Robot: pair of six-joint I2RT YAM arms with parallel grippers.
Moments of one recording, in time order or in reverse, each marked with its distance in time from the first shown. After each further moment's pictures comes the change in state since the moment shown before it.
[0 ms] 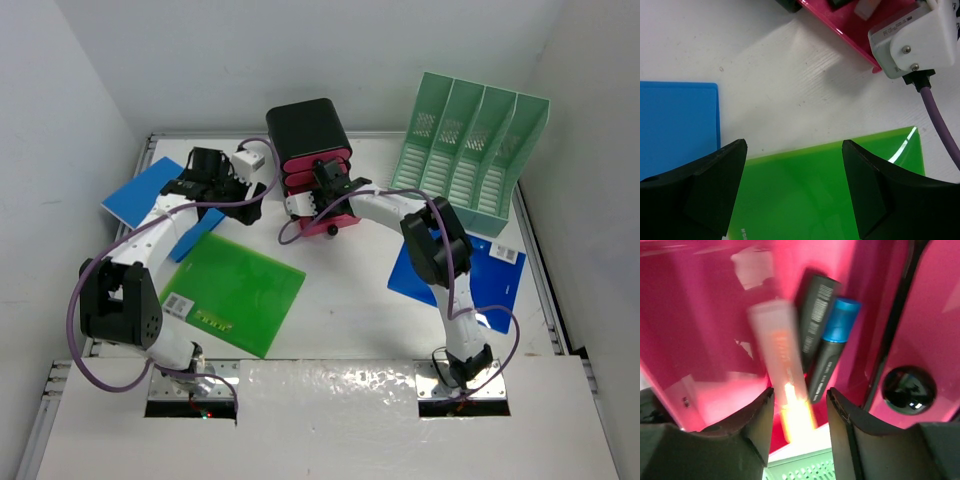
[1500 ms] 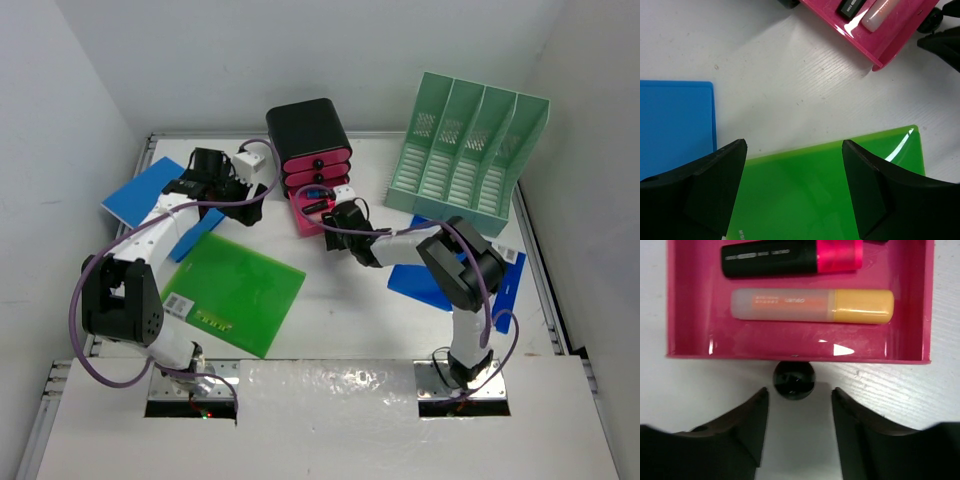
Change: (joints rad) left arm 0.000 0.019 0.000 0.000 0.005 0.000; right arm 0.072 -0.299 -0.674 0.631 0.203 1.578
